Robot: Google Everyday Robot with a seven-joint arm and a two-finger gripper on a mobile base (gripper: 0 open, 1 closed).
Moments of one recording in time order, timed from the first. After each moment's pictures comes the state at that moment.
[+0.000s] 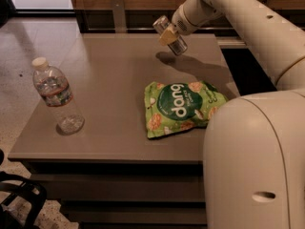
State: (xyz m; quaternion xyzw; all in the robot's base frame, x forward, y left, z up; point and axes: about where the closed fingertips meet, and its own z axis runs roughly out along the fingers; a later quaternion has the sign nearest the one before) arm 0.812 -0.070 0.885 -0.46 0.80 0.07 0.37
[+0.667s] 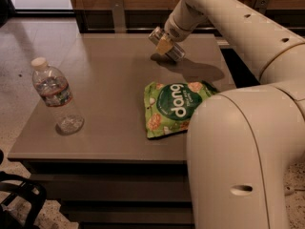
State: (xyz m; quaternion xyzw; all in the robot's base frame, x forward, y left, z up) arm 0.804 -0.062 0.853 -0.50 0.81 0.03 0.30
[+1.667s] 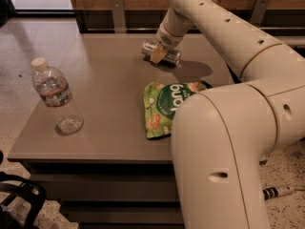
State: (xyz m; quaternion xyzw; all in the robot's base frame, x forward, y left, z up) arm 0.800 -0.034 0.819 -0.54 0.80 0.04 0.25
